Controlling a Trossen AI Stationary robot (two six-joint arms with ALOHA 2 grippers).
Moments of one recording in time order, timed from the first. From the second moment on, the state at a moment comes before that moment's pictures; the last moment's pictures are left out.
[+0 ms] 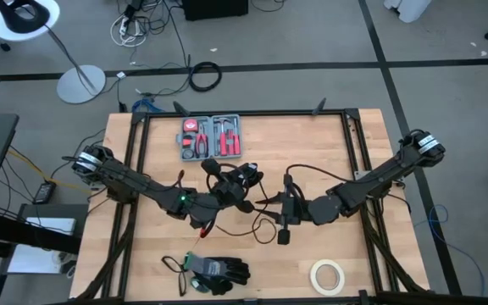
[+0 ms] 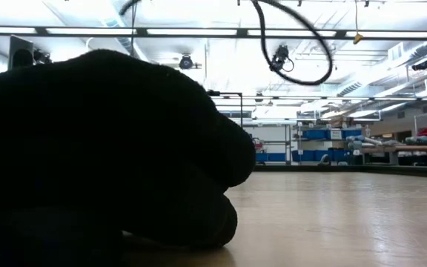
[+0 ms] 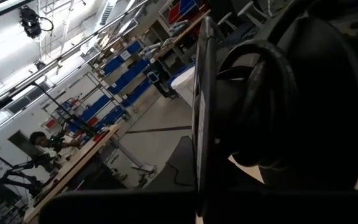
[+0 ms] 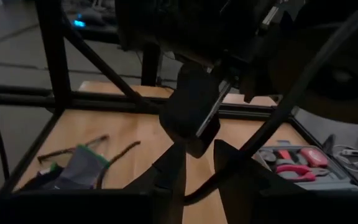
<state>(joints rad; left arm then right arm) -0.39 1.64 1.22 0.37 -1.25 0.55 0.52 1.43 1.02 0.17 0.66 0.00</state>
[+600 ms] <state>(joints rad) -0.41 1.64 1.22 0.37 -1.25 0.55 0.53 1.43 1.21 -0.18 0.69 0.05</state>
